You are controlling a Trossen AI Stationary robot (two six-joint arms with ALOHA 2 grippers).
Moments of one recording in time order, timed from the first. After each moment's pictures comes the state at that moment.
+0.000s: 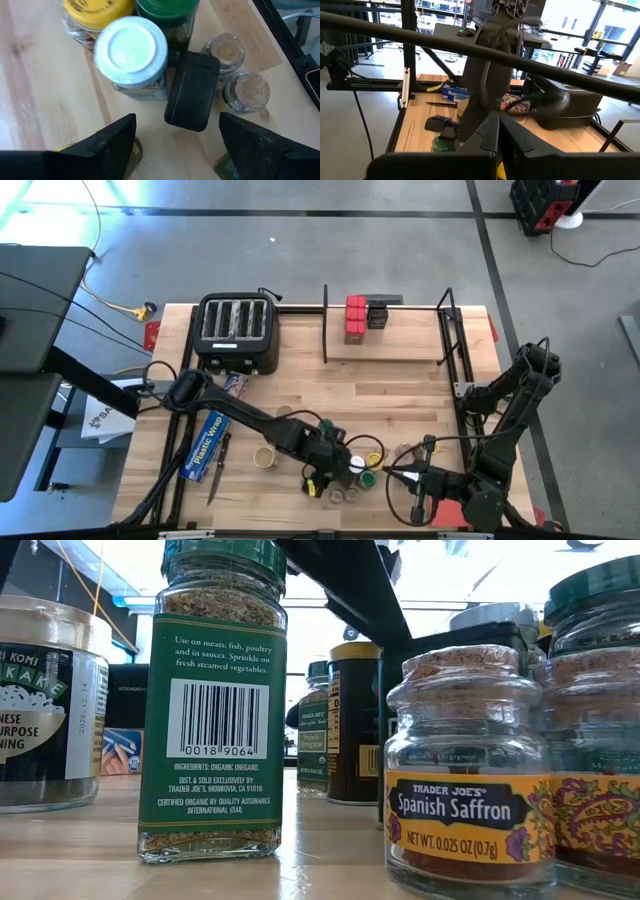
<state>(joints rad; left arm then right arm) -0.39 2.08 1.71 -0.63 -0.06 0.04 1.01 1.49 1.14 -0.05 1.23 0.24</state>
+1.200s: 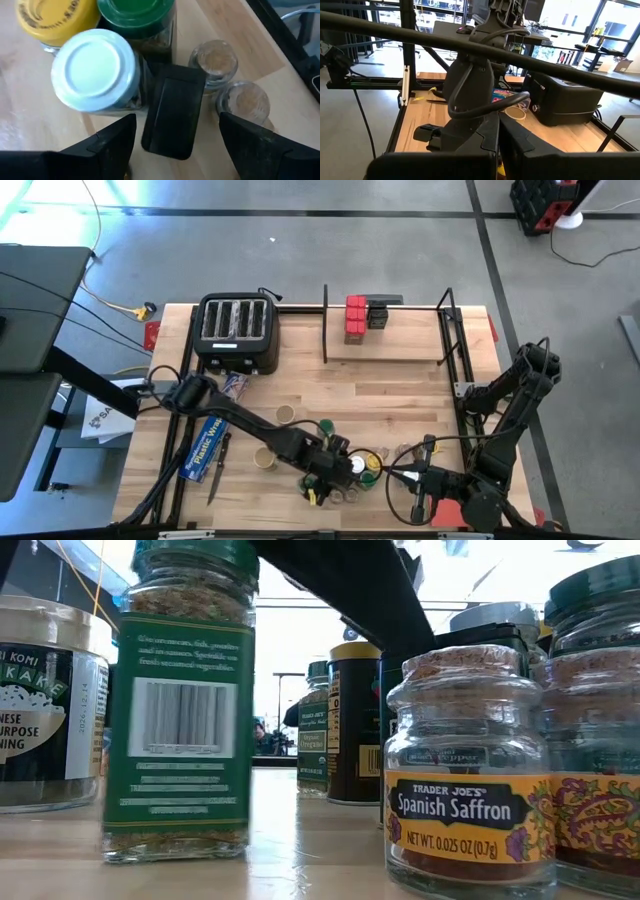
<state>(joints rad) -0.42 2.15 1.71 -0.54 -0.07 0.06 1.02 1.49 1.14 -0.09 1.22 0.28</state>
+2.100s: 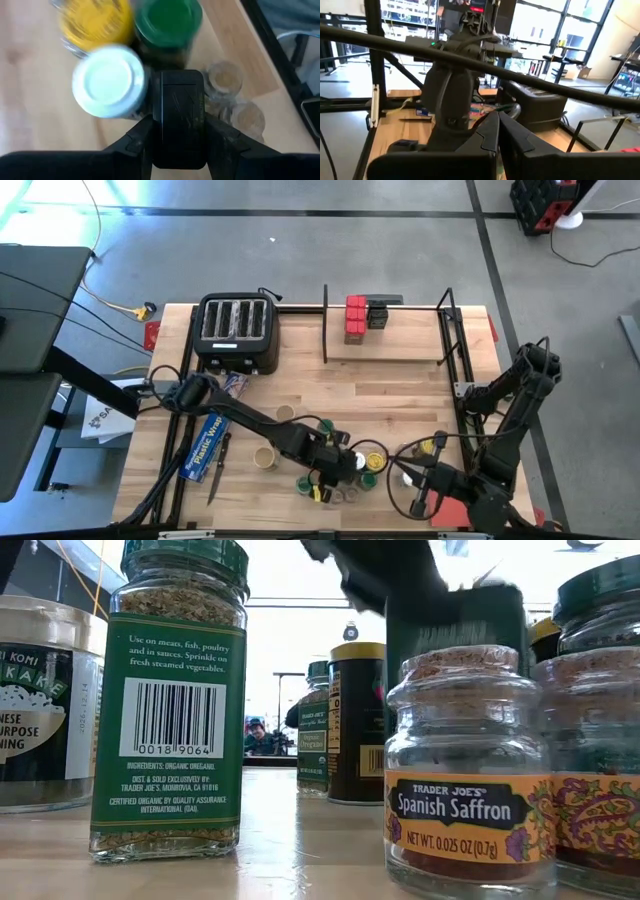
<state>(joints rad) -0.40 2.15 1.83 -0.66 -0.08 -0.03 1.05 1.49 1.17 -0.07 1.42 0.24</state>
